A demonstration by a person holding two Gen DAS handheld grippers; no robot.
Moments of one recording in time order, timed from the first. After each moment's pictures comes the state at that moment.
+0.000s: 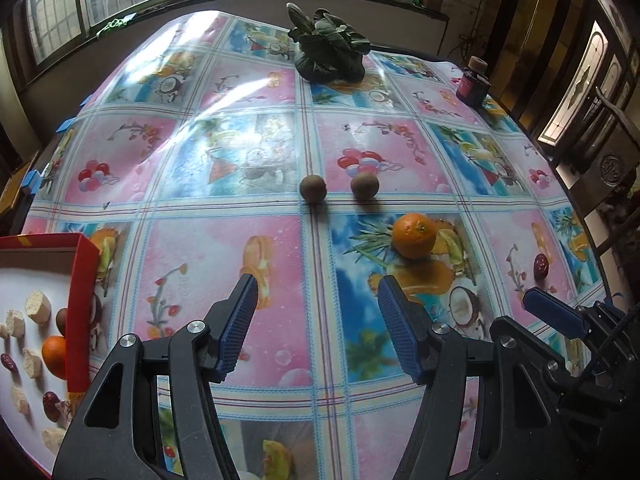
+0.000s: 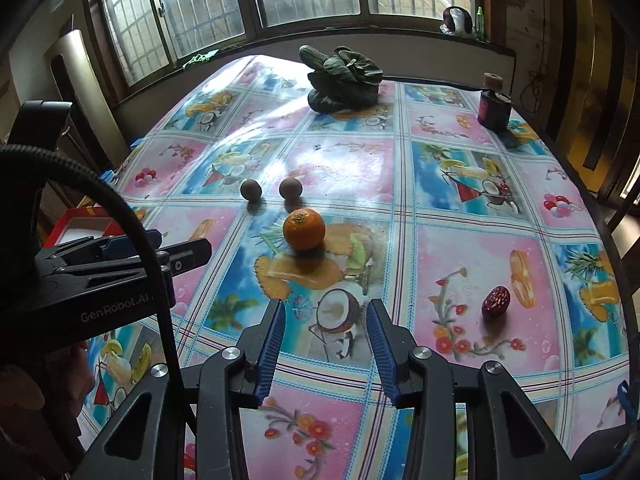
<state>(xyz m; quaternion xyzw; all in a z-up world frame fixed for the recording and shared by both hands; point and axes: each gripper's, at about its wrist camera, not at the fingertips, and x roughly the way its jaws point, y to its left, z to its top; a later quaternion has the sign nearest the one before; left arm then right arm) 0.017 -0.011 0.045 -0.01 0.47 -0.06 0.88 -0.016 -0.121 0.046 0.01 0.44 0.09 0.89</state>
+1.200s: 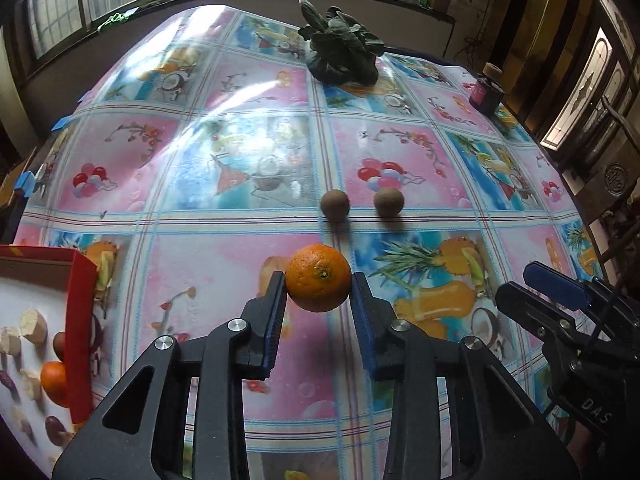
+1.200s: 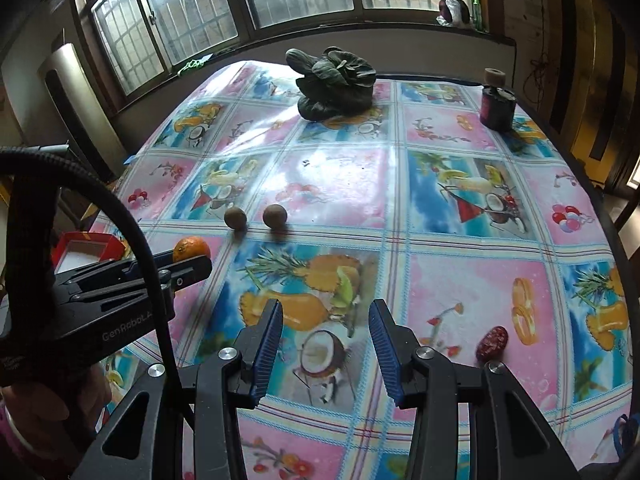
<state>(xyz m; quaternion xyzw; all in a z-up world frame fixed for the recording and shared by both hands) 0.035 0.011 0.038 -0.02 0.47 -0.05 0.88 0.024 -0.129 0.049 0.03 0.45 0.11 0.88</state>
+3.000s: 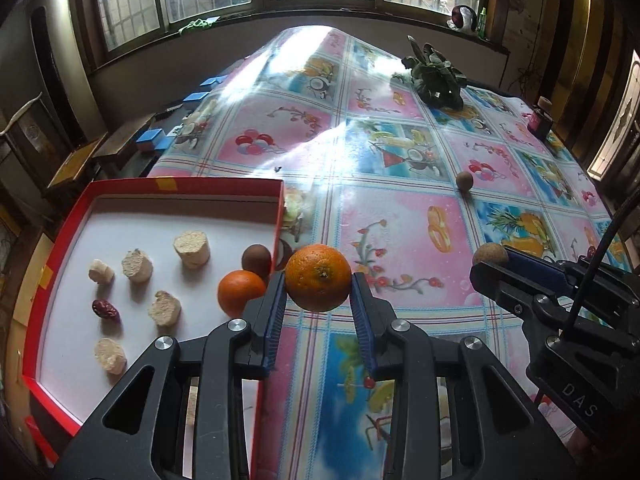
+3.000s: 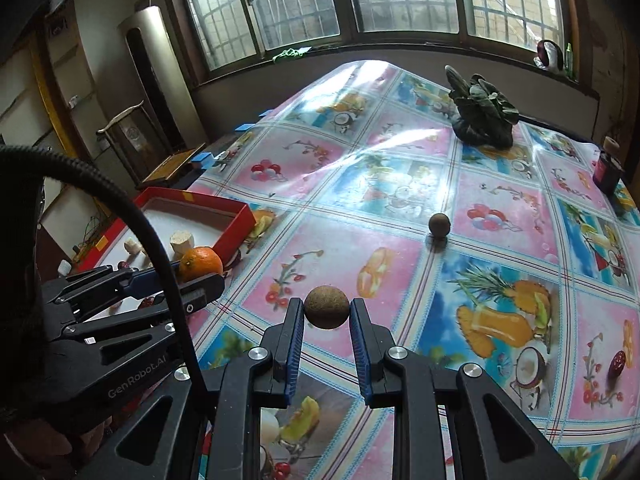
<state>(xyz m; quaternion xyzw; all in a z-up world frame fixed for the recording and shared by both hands) -0.066 0.121 0.062 -0.02 0.43 0.06 0.90 -0.012 0.018 0.055 -0.02 0.42 0.23 0.88</state>
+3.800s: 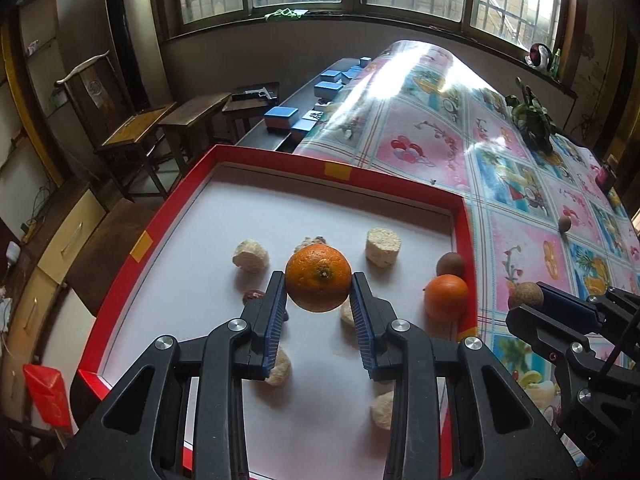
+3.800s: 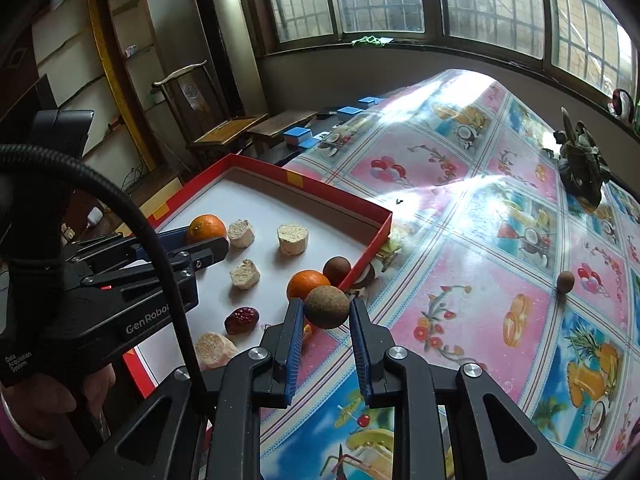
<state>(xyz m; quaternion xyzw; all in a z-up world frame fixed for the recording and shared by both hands) -0.098 0.248 0.062 -0.07 0.42 0.16 0.89 -0.022 0.135 0.058 -0.08 0.42 0.33 0.84</state>
